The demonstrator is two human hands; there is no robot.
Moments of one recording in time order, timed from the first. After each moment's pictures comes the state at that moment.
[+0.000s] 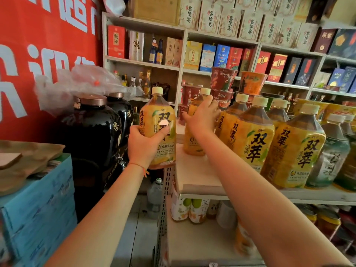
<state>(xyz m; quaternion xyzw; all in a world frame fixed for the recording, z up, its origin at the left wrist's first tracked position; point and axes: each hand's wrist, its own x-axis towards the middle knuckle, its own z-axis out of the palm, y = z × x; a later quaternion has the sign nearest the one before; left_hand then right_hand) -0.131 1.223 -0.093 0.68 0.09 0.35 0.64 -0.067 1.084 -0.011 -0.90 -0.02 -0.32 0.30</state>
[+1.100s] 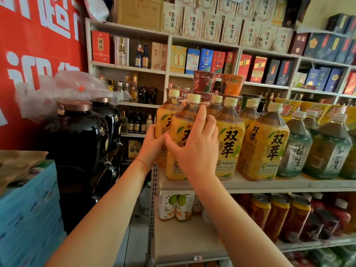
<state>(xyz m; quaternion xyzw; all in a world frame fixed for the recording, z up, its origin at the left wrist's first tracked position) -0.139 1.162 -0.073 0.66 -0.09 0.16 0.73 -0.192 1.039 -0.056 -0.83 -0.07 -0.51 0.20</state>
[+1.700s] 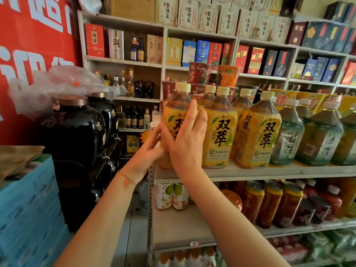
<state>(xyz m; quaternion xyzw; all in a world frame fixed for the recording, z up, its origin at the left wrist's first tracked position) -0.174 1.173 -0.112 0.68 -0.25 0.07 0.69 -0.180 1.048 -0.076 -0.79 -0.12 -0.53 0.29</state>
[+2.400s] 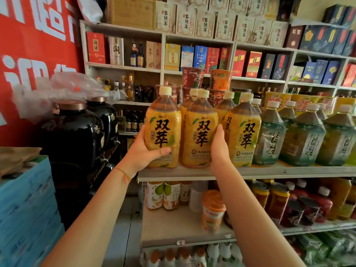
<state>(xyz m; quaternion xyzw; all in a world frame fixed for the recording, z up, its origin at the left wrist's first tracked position) -0.175 1.139 -0.097 0.74 -0.17 0.16 0.63 -0.174 0.926 -0.058 -0.63 0.10 -0.09 0.76</state>
